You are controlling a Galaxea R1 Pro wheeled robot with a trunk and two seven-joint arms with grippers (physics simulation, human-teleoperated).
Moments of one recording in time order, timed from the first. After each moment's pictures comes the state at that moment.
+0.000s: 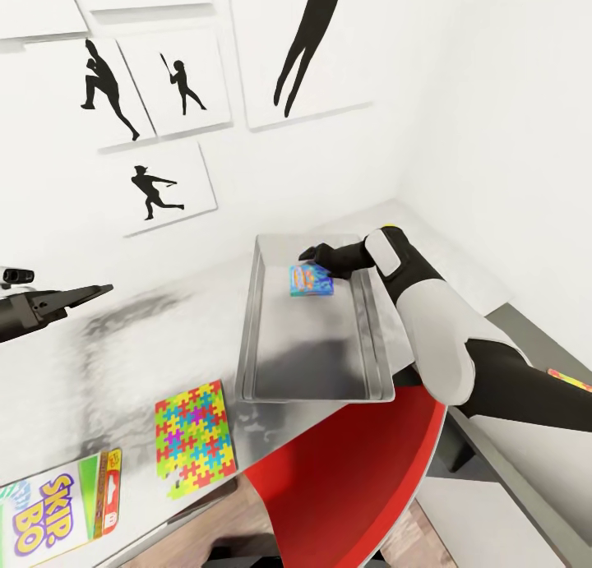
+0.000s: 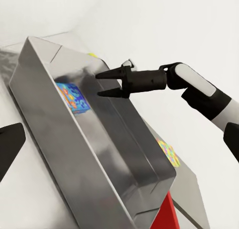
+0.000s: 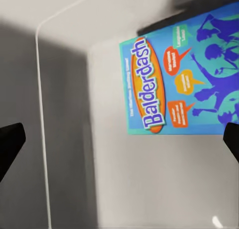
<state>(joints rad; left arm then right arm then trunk) -0.74 0.46 0.50 -1.41 0.21 1.04 -1.53 -1.47 0.17 -0.20 -0.41 -0.35 0.90 0.06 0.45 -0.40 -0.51</state>
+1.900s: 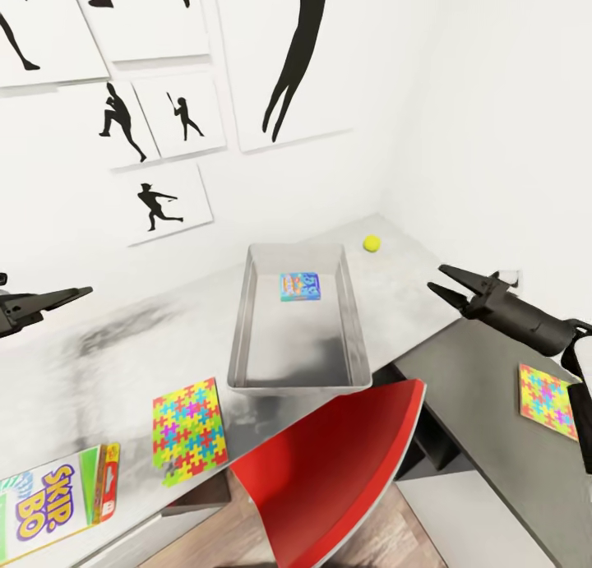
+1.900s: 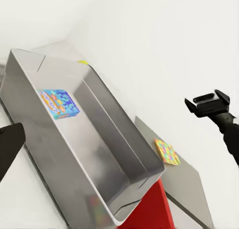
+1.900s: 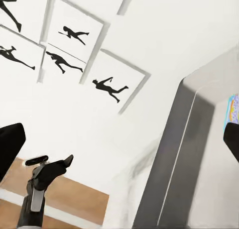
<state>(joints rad) -0.71 0.52 0.54 -1.41 0.20 1.04 -1.57 -0.65 -0.37 -0.25 -1.50 -1.20 1.04 0.57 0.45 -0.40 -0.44</state>
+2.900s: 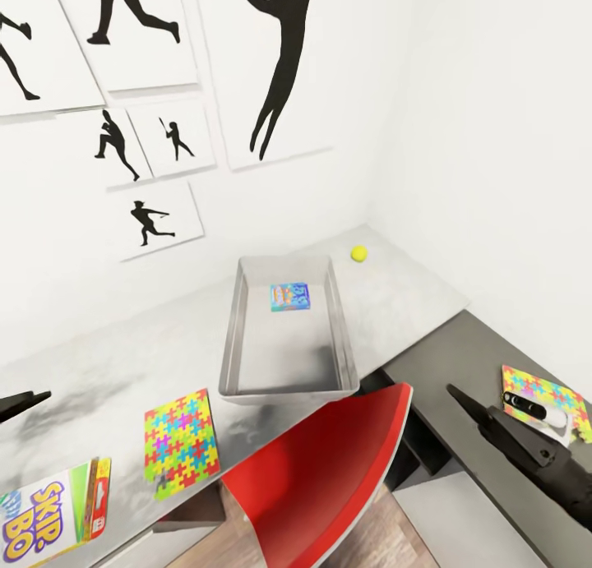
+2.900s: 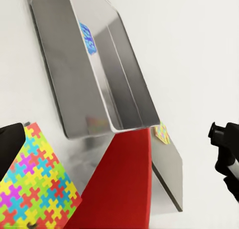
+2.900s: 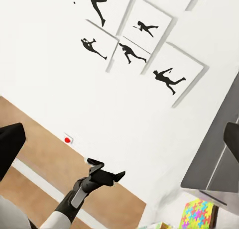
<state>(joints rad) -0.20 0.59 0.71 -1.41 0.35 1.03 -1.57 -0.06 -0.31 -0.30 -1.58 -1.05 0.63 1.25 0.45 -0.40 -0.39</state>
